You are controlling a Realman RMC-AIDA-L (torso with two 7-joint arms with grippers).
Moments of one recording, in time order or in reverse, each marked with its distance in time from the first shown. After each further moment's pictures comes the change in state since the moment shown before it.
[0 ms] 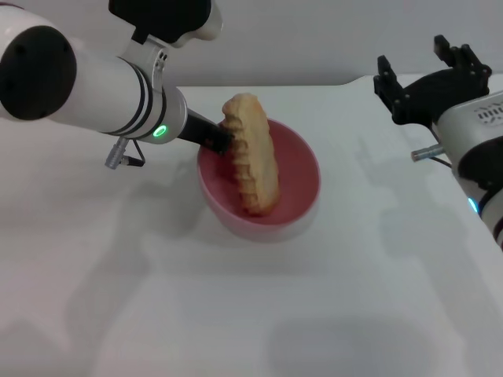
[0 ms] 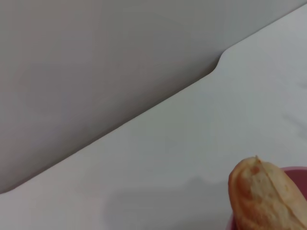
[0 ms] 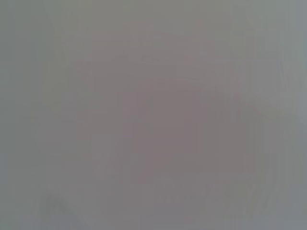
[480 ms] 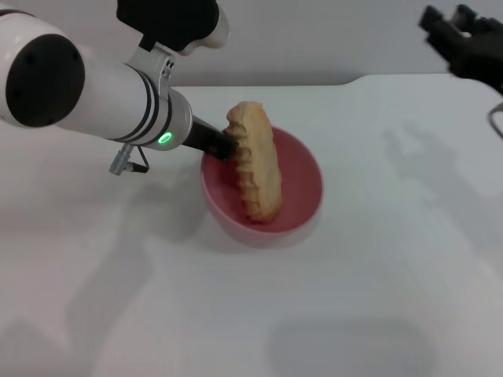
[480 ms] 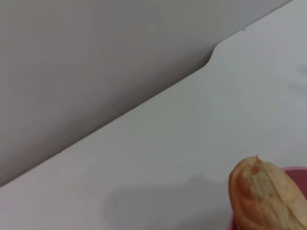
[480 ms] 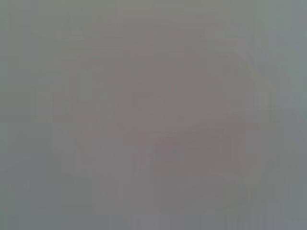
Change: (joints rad) left arm 0.001 -0.002 0.027 -0.002 0.000 -0.002 -0.009; right arm -0.108 -0.028 0.437 -0.134 0.507 -0.730 -0.018
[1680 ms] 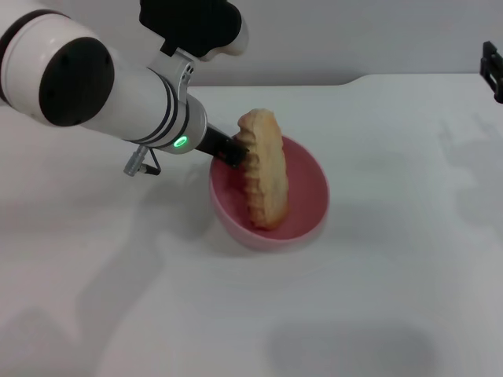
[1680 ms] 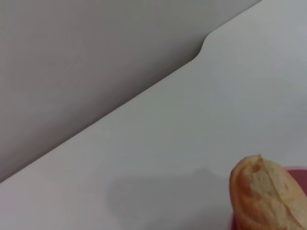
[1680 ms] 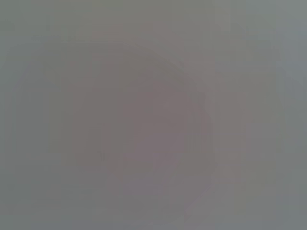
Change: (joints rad) left arm -0.056 -0.002 0.039 -0.060 0.005 0.005 -0.029; right arm 0.097 0.035 -0.024 0.201 -0.925 0.423 0.400
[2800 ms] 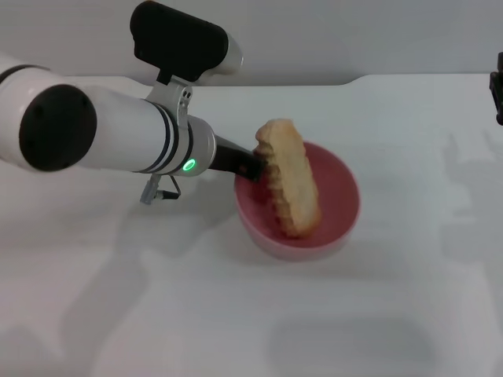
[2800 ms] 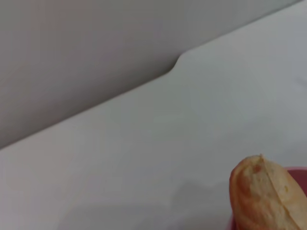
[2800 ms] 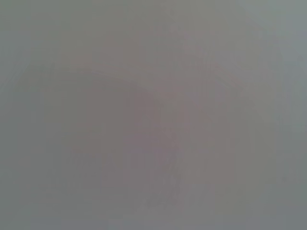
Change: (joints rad) left arm 0.095 0.002 0.052 -0.015 -0.153 0.176 0.013; right arm -0.056 0.005 -0.270 0.121 -0.058 0.486 0.036
